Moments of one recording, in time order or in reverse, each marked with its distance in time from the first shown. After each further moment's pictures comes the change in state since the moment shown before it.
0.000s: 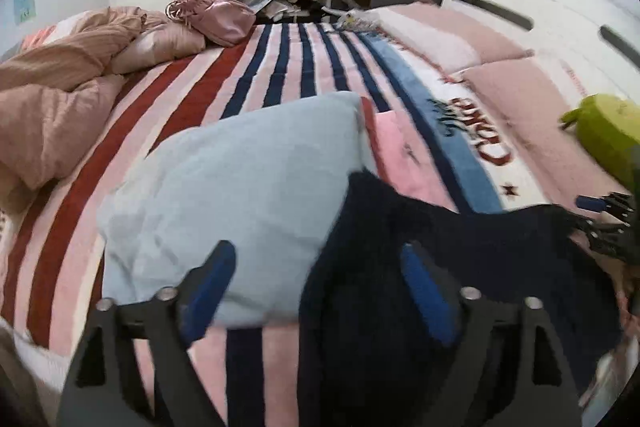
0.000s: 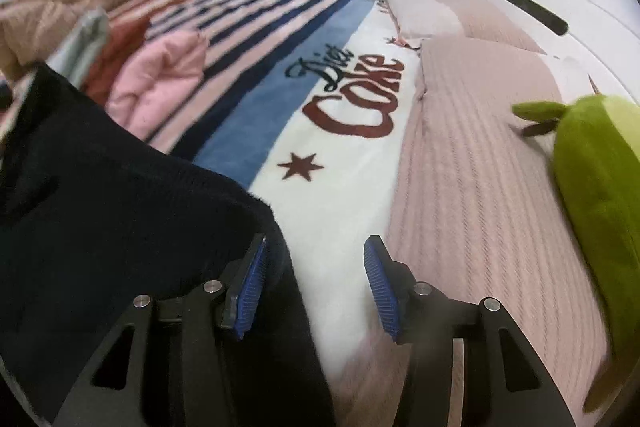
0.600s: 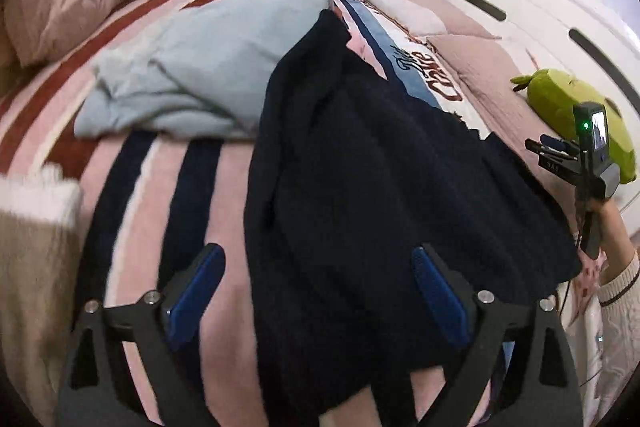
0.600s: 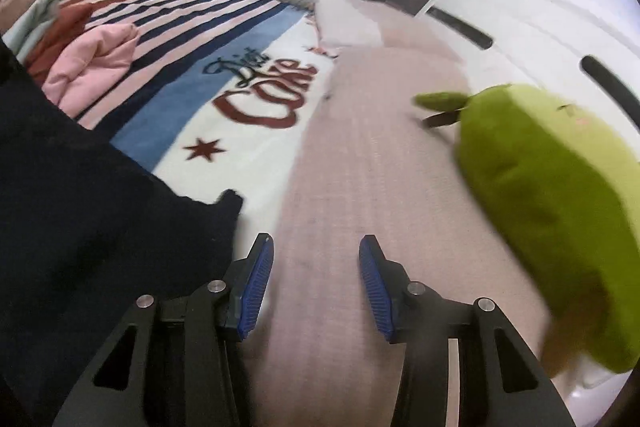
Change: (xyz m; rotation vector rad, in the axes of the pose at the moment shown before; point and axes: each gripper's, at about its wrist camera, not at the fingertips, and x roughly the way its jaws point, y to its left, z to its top) left arm -0.037 -0.006 -0.126 -0.142 0.105 -0.168; right arm -0.013 -0.008 -0.031 -0.024 -0.056 -0.323
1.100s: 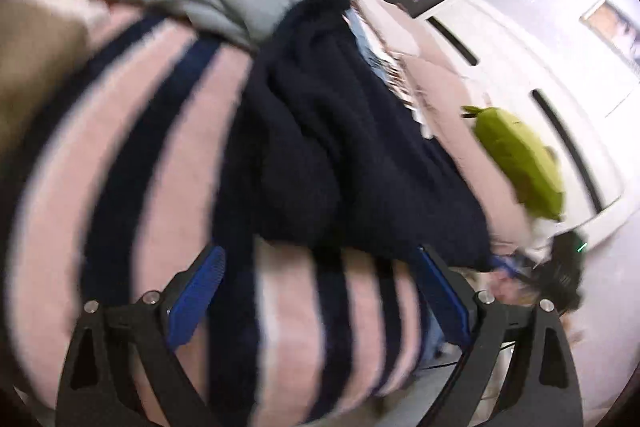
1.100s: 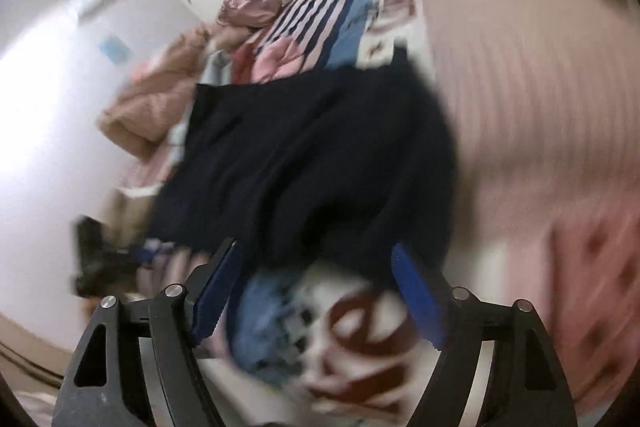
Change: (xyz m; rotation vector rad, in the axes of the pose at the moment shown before) left arm -0.023 0.013 -0.086 -0.275 0.003 -0.315; right arm -0.105 -0.005 -0.167 0.546 0.083 0.921
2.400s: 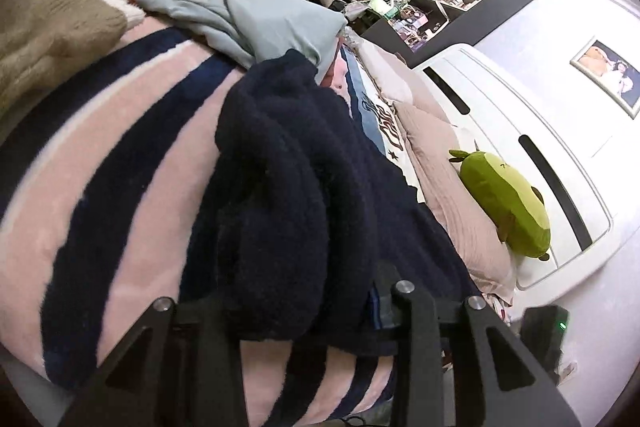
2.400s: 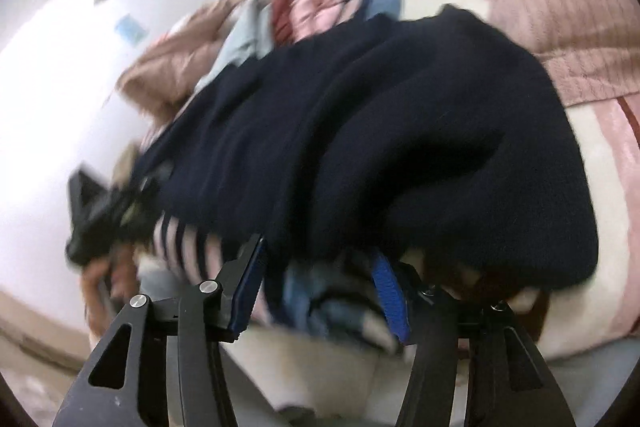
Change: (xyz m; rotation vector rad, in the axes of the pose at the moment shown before) left arm -0.017 -0.011 -0.025 -0.050 -0.206 0.001; right arm 0.025 0.050 -0.075 -0.111 0.077 0.016
